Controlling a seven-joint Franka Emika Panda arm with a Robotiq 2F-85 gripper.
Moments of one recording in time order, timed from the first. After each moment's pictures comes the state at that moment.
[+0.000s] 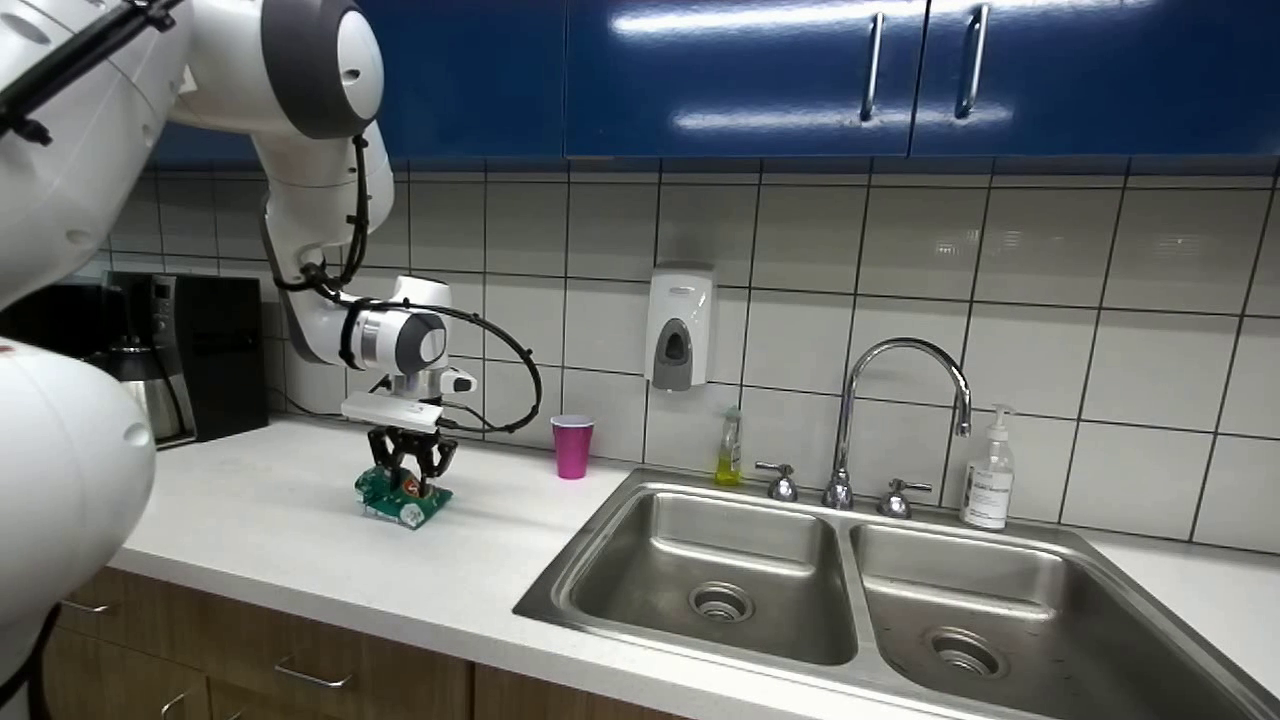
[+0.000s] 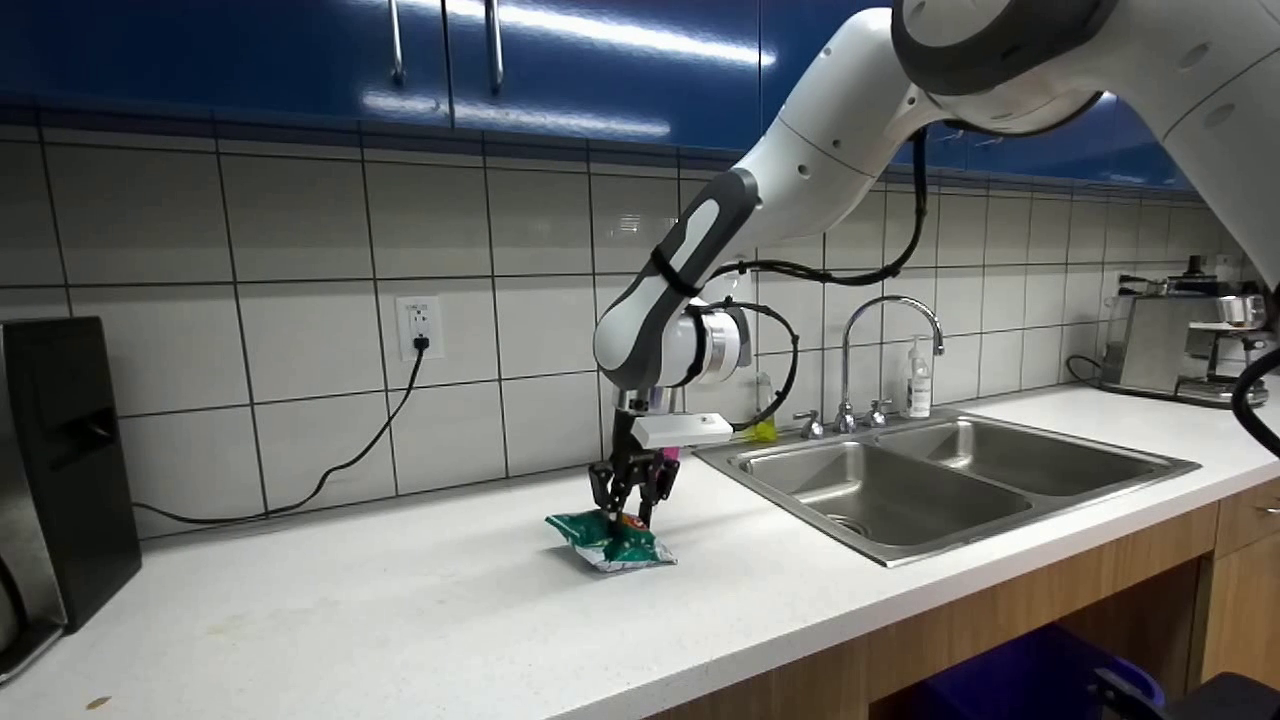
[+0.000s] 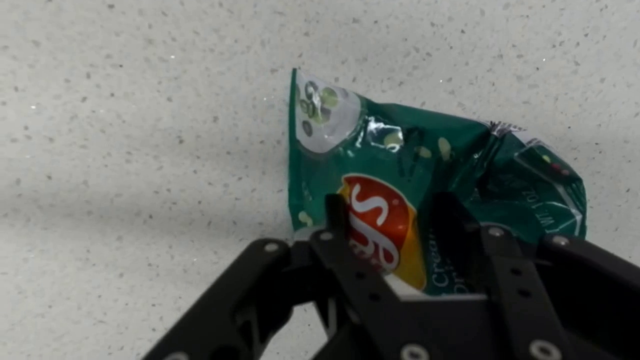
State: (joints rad) arm 0.22 0.53 0.11 -1.92 0.09 2.54 -0.03
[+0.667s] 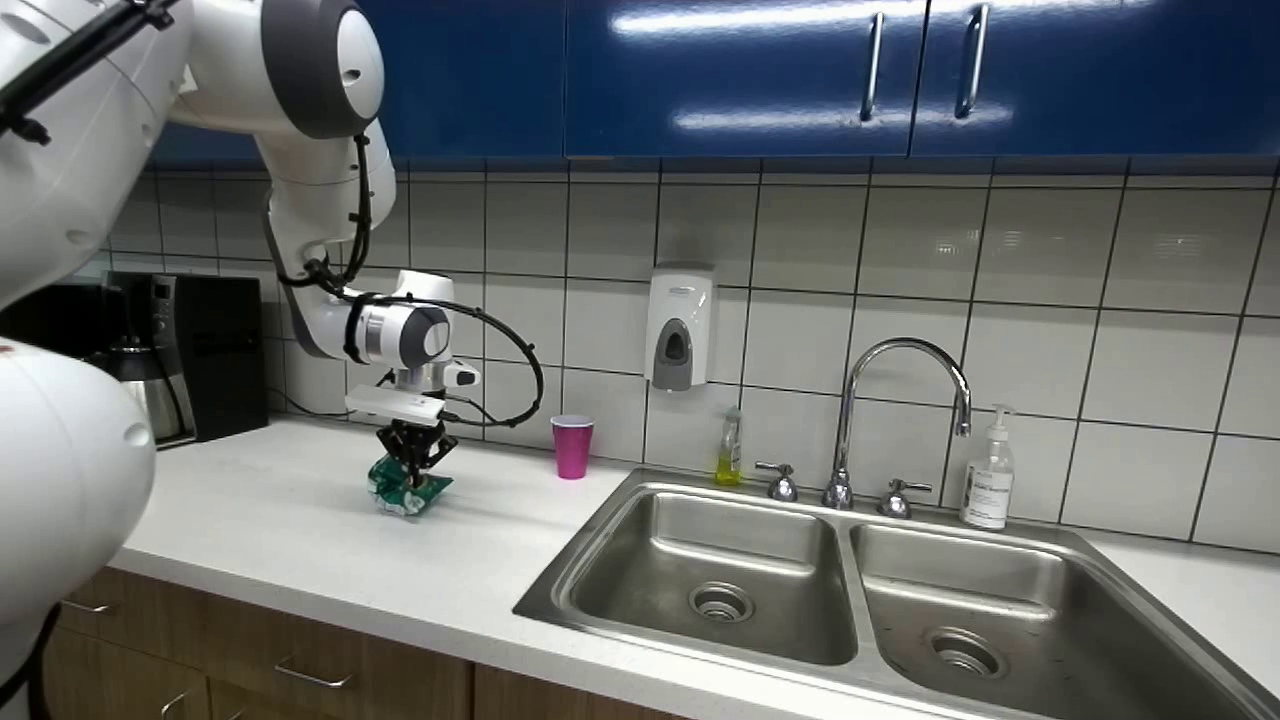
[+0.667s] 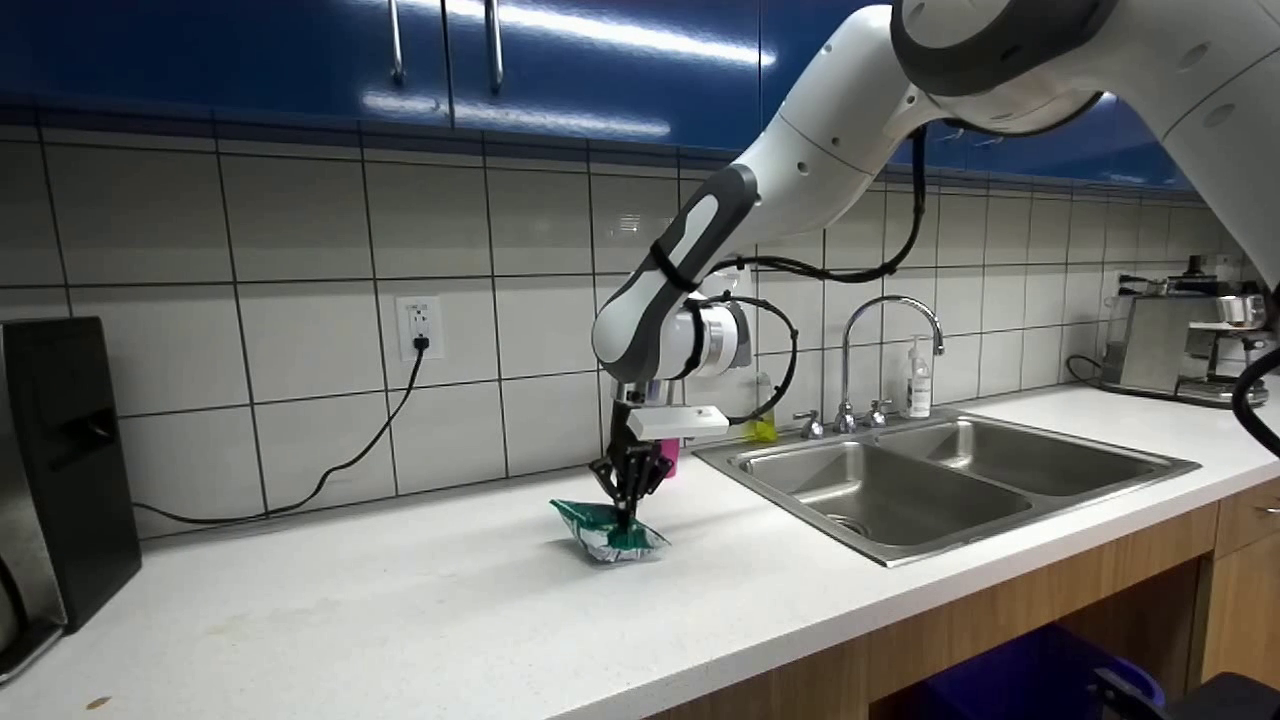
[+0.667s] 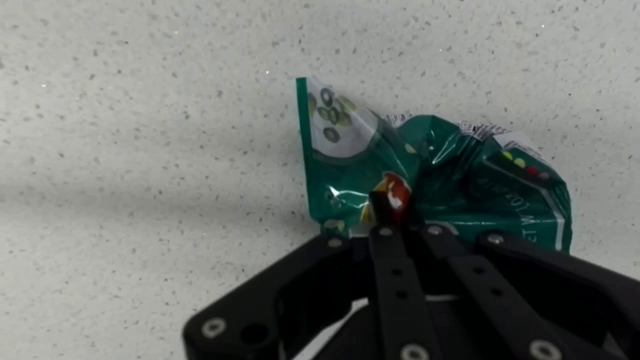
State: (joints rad) arm 0.22 0.53 0.11 -1.89 0.08 2.54 0.00
